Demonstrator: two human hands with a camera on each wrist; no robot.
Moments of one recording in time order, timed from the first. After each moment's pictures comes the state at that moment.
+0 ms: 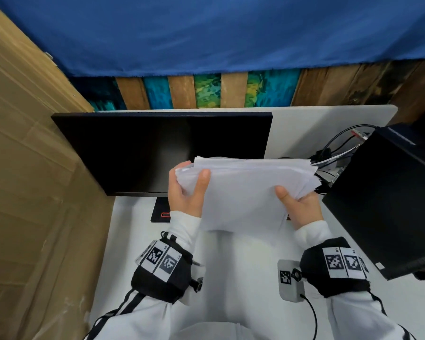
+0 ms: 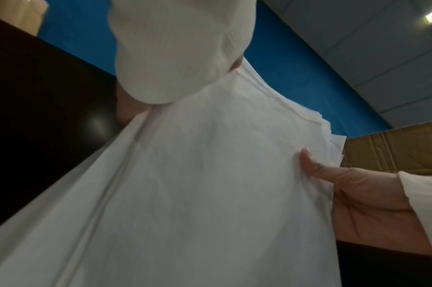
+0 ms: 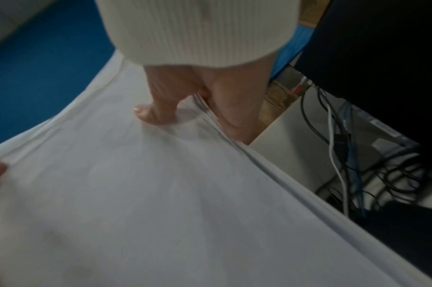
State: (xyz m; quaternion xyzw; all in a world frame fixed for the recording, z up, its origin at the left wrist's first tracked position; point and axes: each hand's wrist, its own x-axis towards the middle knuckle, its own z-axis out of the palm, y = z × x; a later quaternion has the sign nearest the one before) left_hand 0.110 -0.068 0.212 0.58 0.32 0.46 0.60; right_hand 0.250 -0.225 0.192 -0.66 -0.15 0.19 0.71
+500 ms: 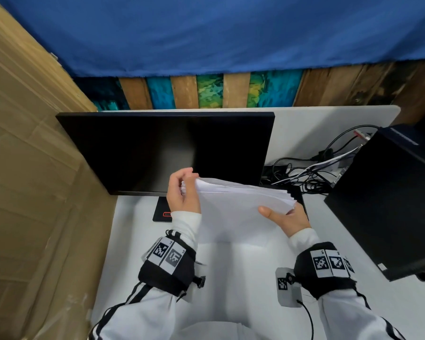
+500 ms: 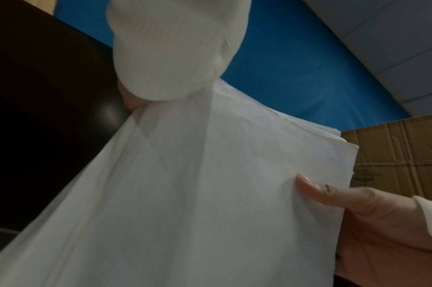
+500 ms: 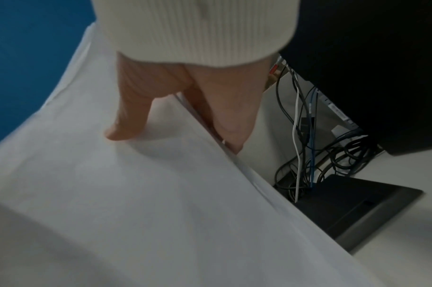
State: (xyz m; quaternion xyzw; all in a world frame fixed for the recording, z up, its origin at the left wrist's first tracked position) left_hand 0.115 -0.061 0.199 0.55 0.38 0.50 0.55; right_hand 0.243 -0.224 0.159 -0.69 -0.16 0.28 0.64
